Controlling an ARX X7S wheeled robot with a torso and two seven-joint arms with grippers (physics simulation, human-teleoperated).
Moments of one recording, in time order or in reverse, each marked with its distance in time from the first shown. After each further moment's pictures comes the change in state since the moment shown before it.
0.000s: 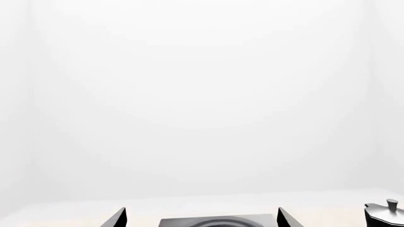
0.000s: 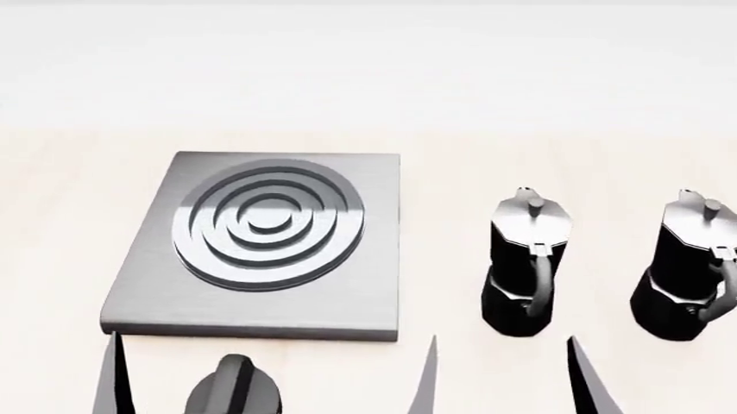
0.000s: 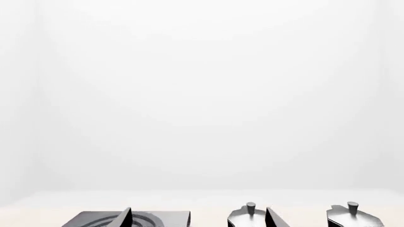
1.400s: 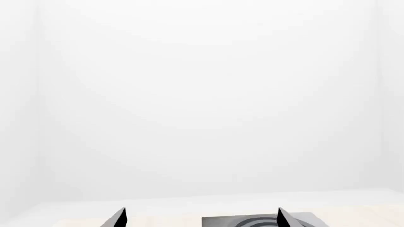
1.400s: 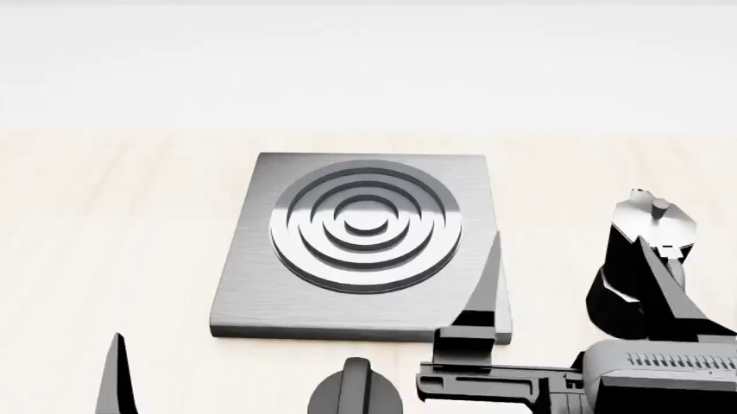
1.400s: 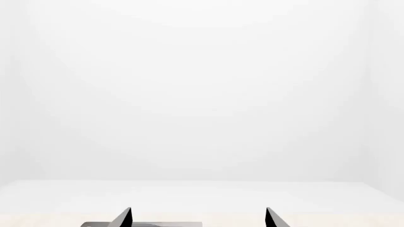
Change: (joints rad) left arm -0.011 -0.051 0.040 -0.007 -0.025 0.015 -0.059; right arm 0.338 0.128 0.129 -0.133 0.259 0.510 0.123
